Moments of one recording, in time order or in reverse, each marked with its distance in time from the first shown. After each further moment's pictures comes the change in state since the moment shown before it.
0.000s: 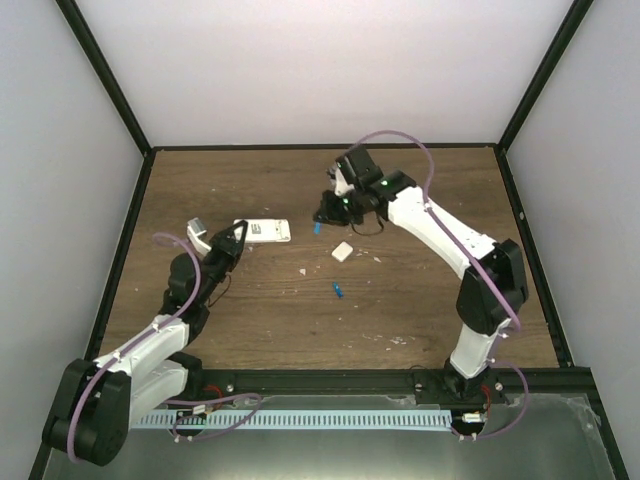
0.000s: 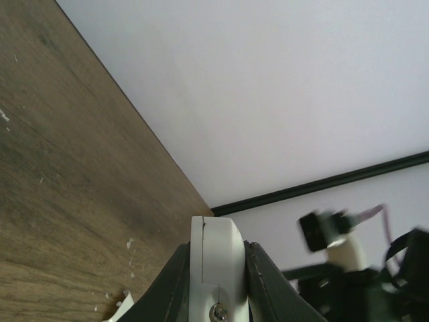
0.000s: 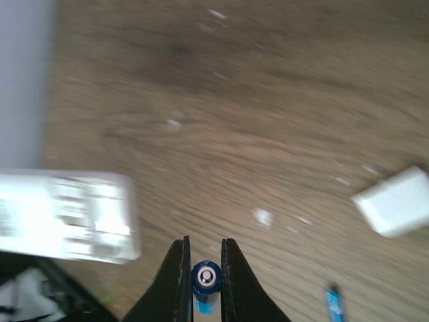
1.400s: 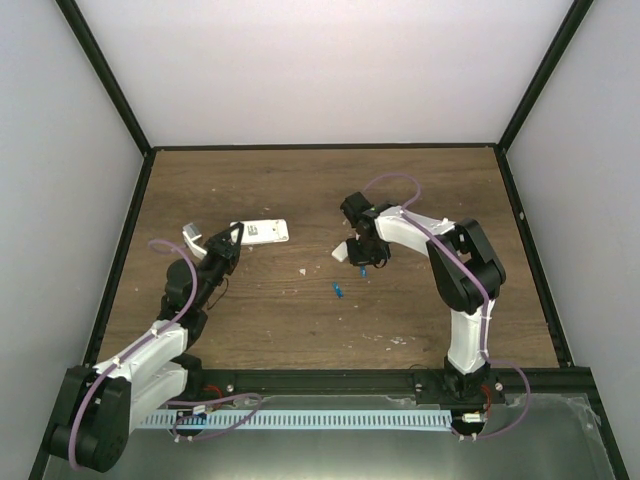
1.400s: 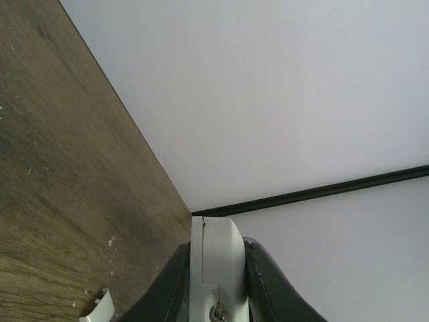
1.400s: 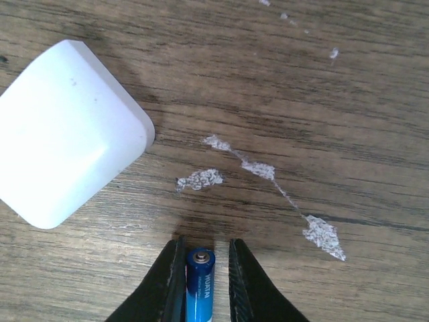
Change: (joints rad) left arm 0.026 -0.040 -0.050 0.058 0.008 -0.109; right arm -0.059 0.152 -0.351 -0.024 0.401 -0.180
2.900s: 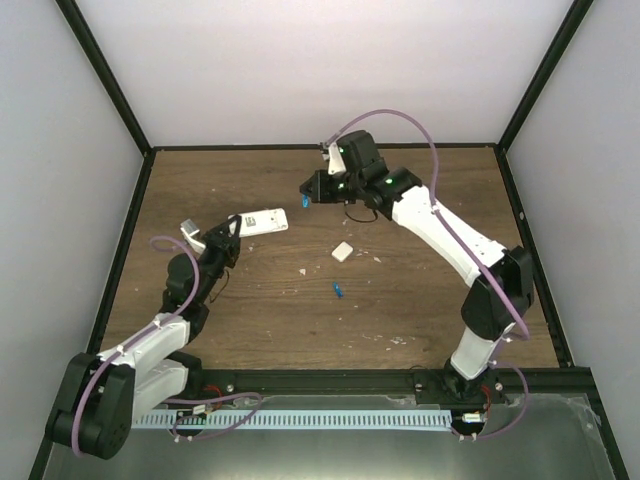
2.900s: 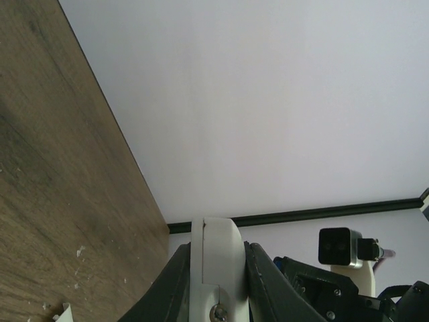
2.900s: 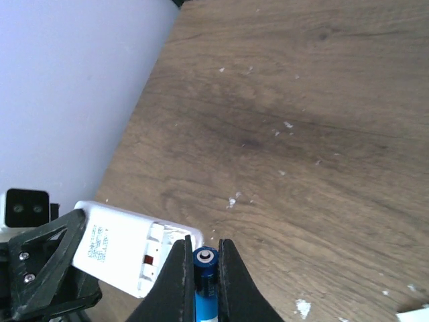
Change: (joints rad) left arm 0.006 0.070 0.040 0.056 -0.035 -0.130; right arm 0.064 -0.227 0.340 0.224 -0.343 0.105
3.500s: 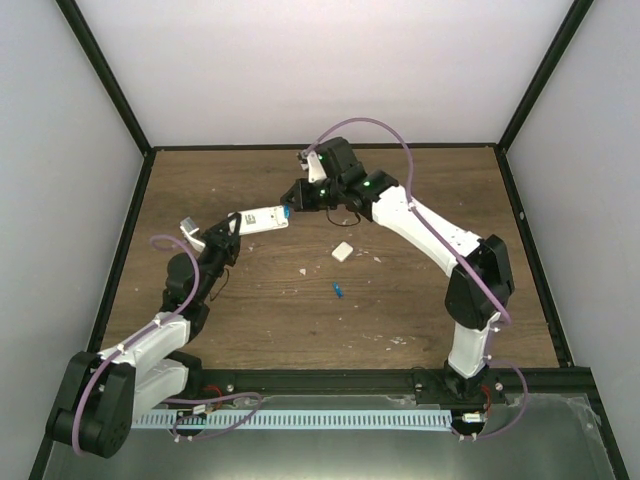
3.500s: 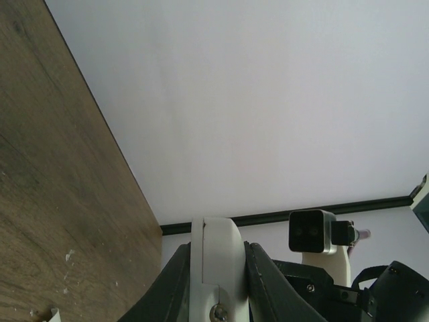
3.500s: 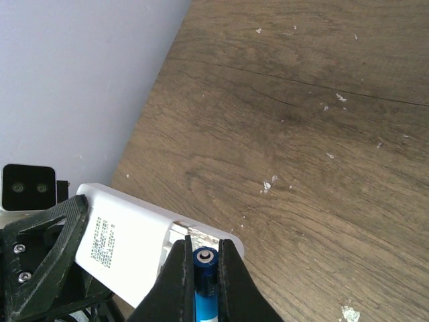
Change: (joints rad) left arm 0.000 0.010 0.006 0.028 0.001 -0.007; right arm 0.066 0.113 0.039 0.049 -0.089 0.032
